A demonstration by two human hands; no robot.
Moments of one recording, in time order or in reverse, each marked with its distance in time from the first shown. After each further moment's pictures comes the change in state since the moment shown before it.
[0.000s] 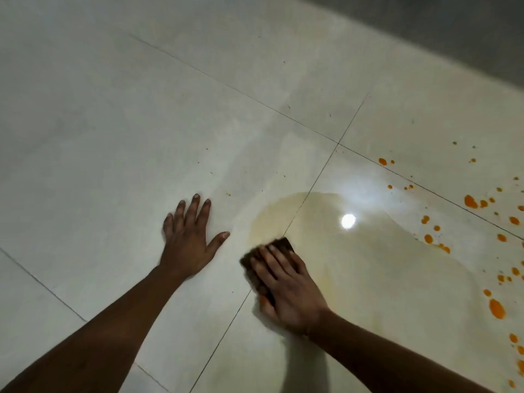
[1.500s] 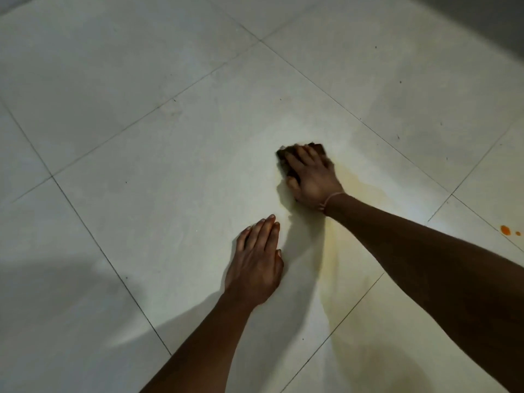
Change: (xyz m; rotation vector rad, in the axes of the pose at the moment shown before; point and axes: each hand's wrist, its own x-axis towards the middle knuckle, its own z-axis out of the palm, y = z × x) left_hand 0.001 -0.018 -0.007 -0.124 0.129 -0.023; right_hand 0.323 0.013 -0.056 -0.012 -0.025 -0.057
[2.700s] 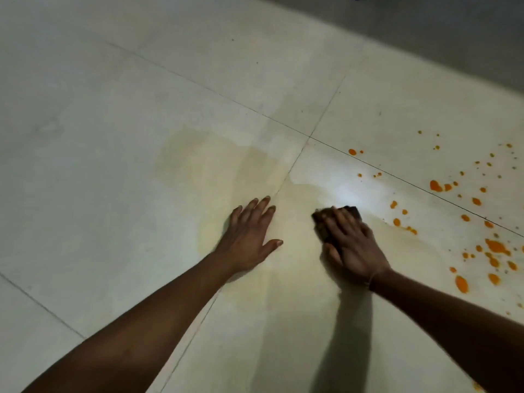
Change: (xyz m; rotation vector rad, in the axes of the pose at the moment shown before) left_hand -0.005 0.163 0.017 -0.016 -0.313 0.421; right_hand -0.382 0.128 0.028 -0.021 0.050 0.347
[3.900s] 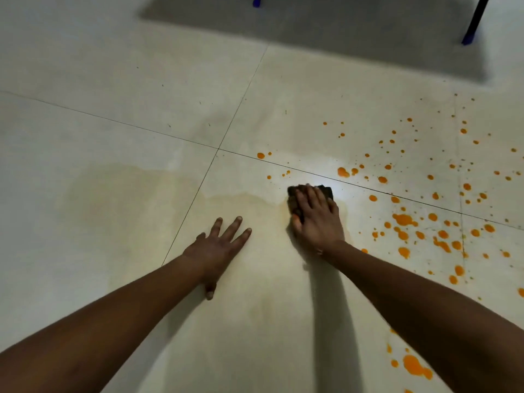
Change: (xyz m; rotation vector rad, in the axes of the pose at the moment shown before) left_hand 0.063 0.122 -0.008 0.486 -0.587 0.094; right_hand -0.008 0.111 -0.019 0.122 0.113 0.340
